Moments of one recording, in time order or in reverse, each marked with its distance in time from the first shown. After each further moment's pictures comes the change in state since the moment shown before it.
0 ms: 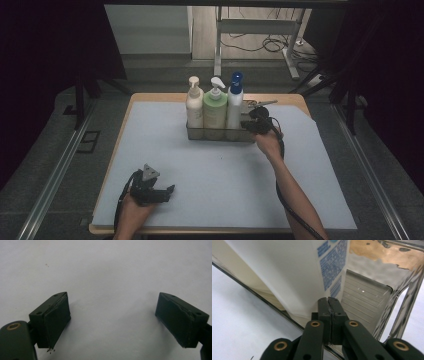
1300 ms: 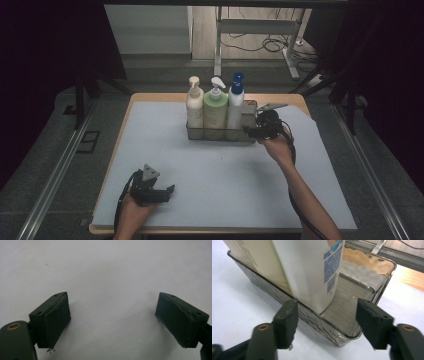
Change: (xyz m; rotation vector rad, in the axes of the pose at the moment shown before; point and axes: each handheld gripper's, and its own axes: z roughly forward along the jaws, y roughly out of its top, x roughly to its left) left arm 0.000 0.000 0.000 -0.001 0.001 0.000; right arm 0.006 -0.009 -0.045 -0.047 -0.040 -0.087
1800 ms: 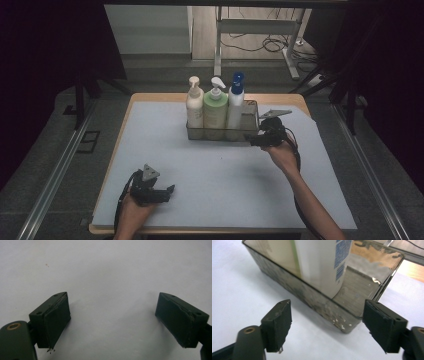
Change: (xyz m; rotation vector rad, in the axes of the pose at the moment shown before) left arm 0.000 0.000 0.000 -0.001 0.000 0.000; right arm 0.005 -0.018 -0.014 0.000 0.042 -0.027
